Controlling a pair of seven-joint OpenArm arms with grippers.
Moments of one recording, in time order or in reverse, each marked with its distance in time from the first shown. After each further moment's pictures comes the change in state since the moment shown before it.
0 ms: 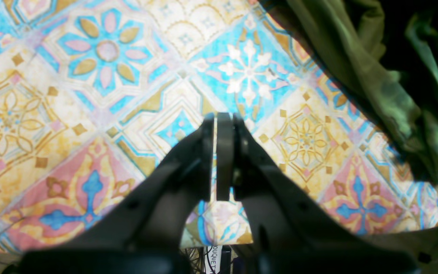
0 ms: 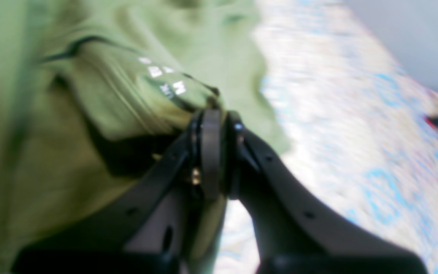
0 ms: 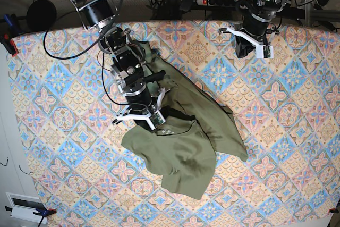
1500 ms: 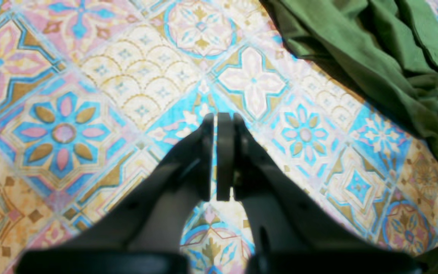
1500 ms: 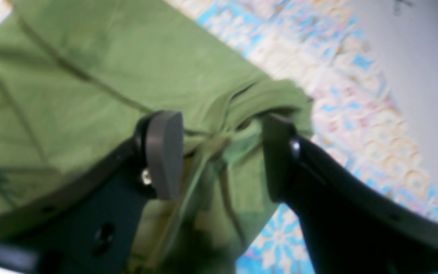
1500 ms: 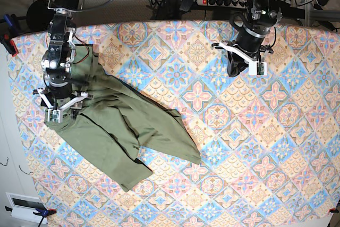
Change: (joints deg) left arm -8.3 -0.1 4.2 0.0 0.4 -0.2 0.4; right arm -10.2 6.1 35.8 7.7 21.5 -0.2 -8.7
